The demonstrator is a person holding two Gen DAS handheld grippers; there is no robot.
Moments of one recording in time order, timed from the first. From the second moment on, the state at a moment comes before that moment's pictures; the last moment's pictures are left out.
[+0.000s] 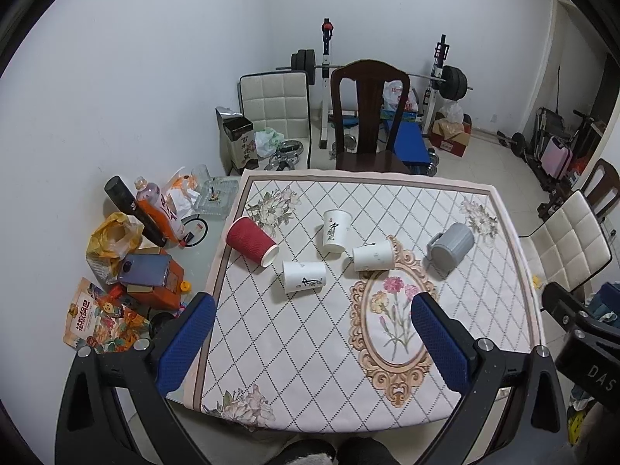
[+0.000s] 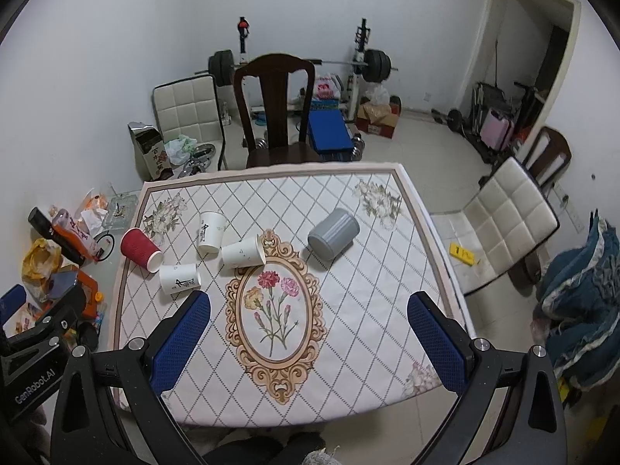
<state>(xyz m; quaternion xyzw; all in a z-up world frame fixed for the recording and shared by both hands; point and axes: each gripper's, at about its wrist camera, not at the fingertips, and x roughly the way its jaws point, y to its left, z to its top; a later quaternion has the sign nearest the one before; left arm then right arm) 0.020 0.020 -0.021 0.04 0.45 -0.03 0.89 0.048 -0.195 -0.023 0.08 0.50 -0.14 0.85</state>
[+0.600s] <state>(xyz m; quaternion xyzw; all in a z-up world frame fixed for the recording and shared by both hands) 0.117 -0.071 -0.190 0.14 0.58 -0.07 0.80 0.069 -0.325 -0.280 0.16 0.66 -0.27 0.68</state>
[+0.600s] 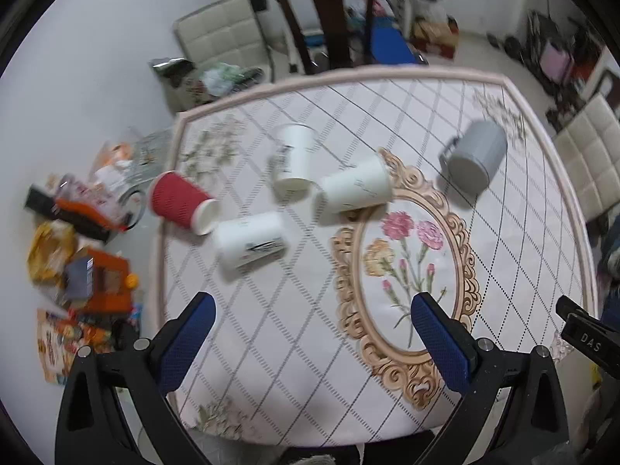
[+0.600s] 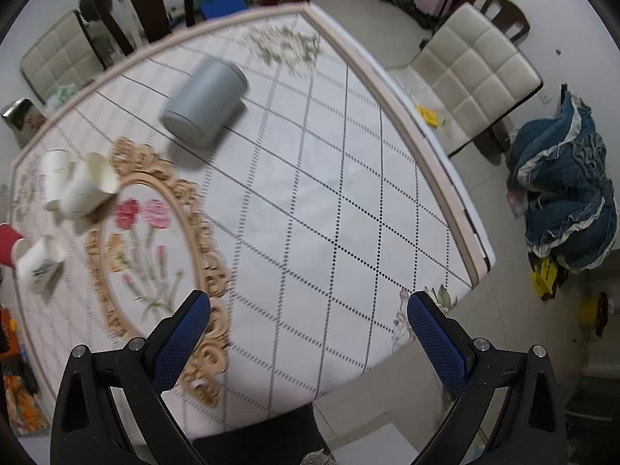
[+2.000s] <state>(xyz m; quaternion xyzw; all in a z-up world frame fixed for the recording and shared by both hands) 0.264 -0.354 -0.354 0.31 0.63 -0.27 0.66 0.165 -0.519 -0.458 0.18 0.73 -0.29 0.59</state>
